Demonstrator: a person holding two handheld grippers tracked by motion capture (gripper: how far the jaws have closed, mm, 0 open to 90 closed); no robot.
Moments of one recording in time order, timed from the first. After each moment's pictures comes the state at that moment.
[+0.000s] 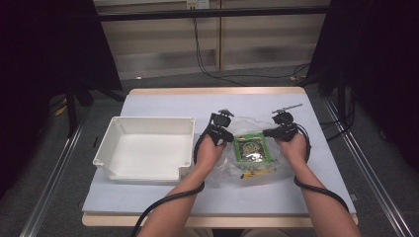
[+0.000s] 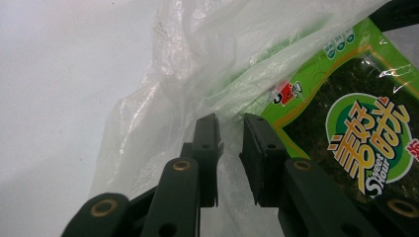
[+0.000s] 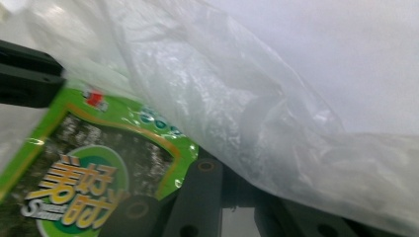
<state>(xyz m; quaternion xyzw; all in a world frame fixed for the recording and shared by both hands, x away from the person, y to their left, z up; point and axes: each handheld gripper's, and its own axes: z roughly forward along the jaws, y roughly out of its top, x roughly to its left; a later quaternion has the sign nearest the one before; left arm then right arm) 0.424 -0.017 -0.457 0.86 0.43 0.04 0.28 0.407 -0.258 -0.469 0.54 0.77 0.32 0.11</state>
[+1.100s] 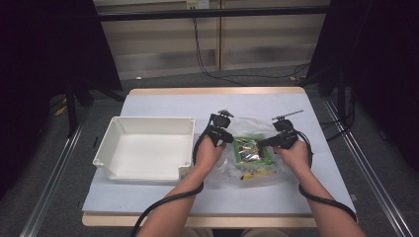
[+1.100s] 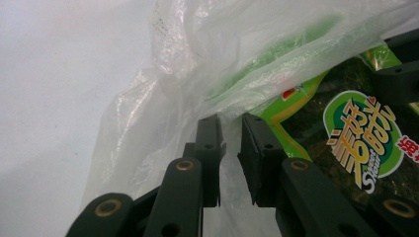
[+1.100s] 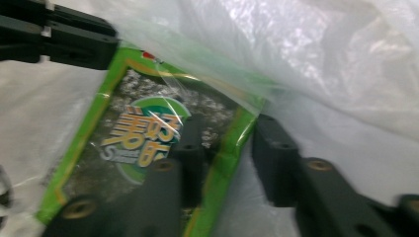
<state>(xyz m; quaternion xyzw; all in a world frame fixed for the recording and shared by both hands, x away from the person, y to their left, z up) 0.422 -0.015 -0.456 0.86 0.42 0.04 0.28 0.384 -0.252 -0.469 0.55 0.76 0.34 0.01</state>
